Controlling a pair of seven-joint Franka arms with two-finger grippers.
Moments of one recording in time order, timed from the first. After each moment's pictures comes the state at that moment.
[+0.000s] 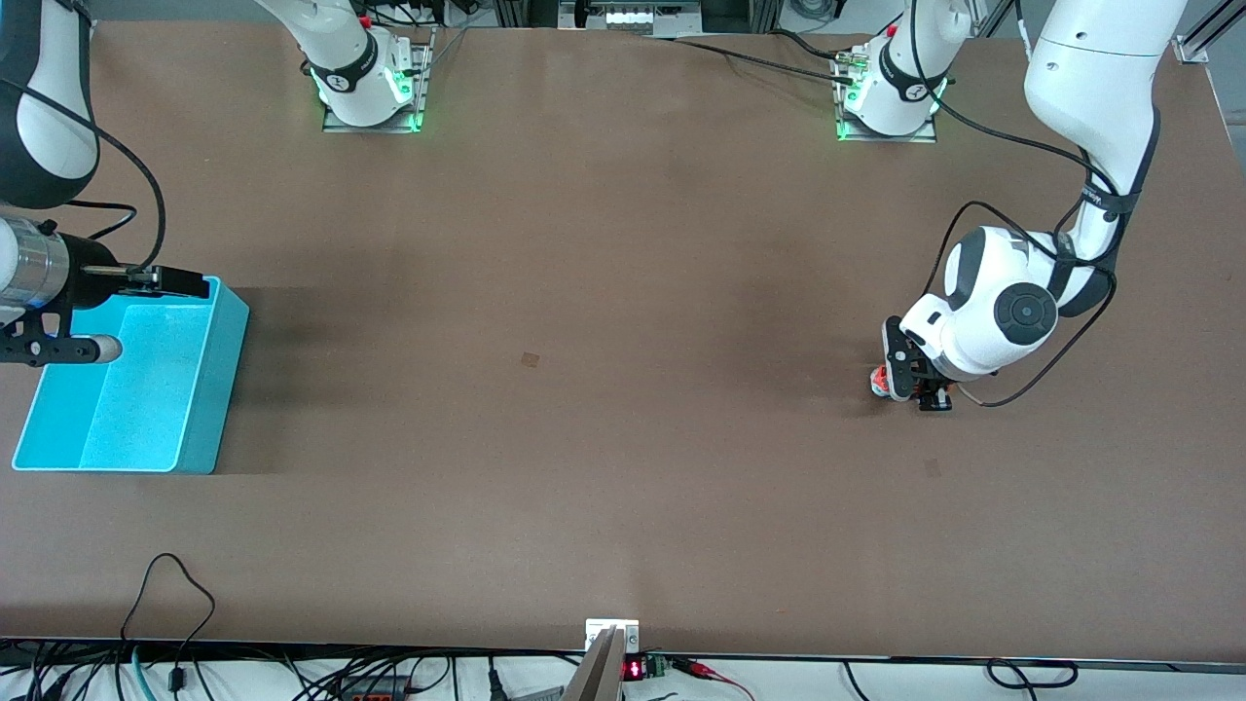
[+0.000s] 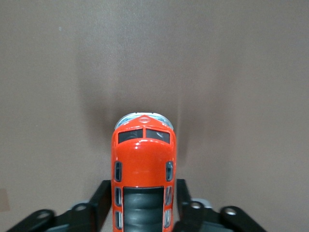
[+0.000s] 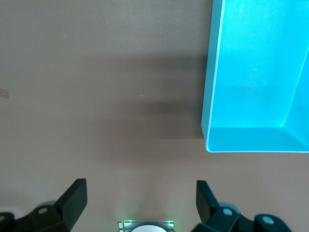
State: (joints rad) left arm -0.03 0.48 -0.05 -2.04 0.10 2.46 1.36; right arm 0.05 0.29 -0.12 -1.47 0.03 1.47 -0.05
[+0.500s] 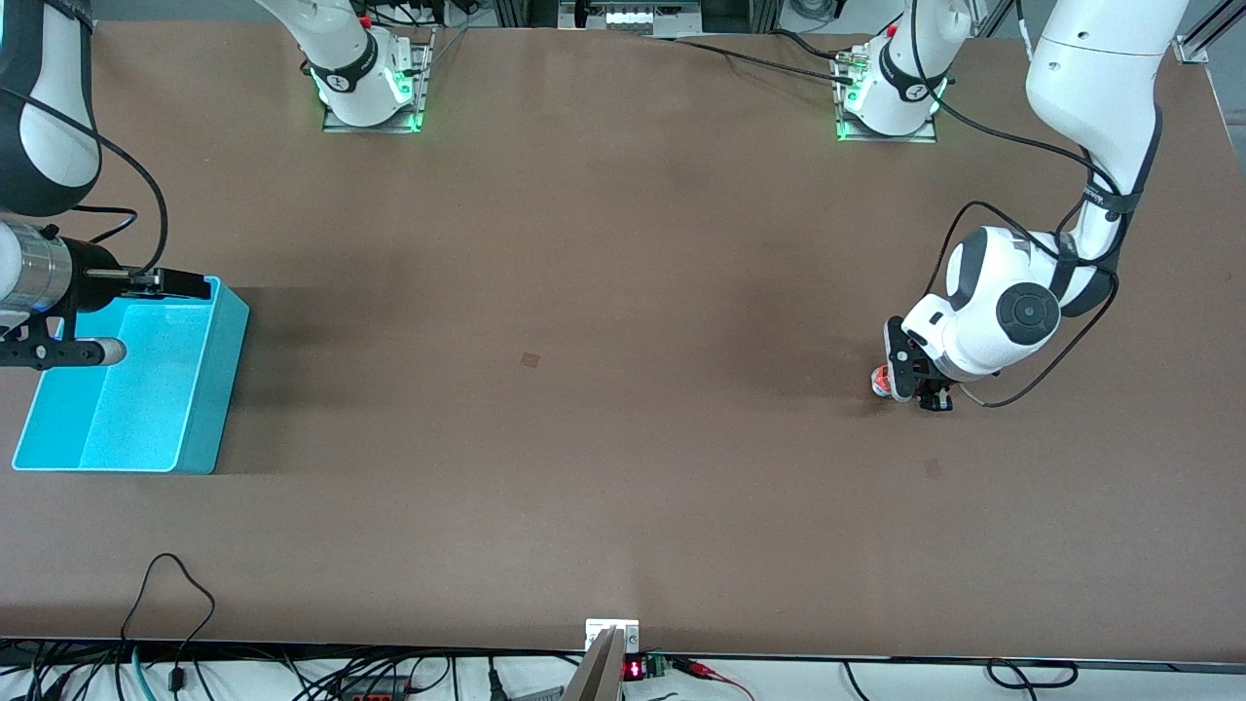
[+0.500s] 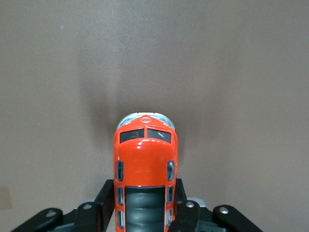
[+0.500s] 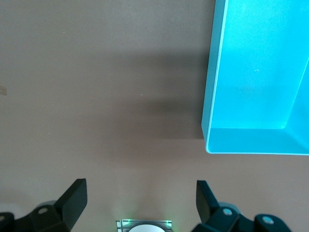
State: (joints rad) left arm -0.03 0.48 -0.05 -2.04 0.10 2.46 1.36; right arm 0.06 0.29 -0.12 -1.47 0.03 1.47 -0.06
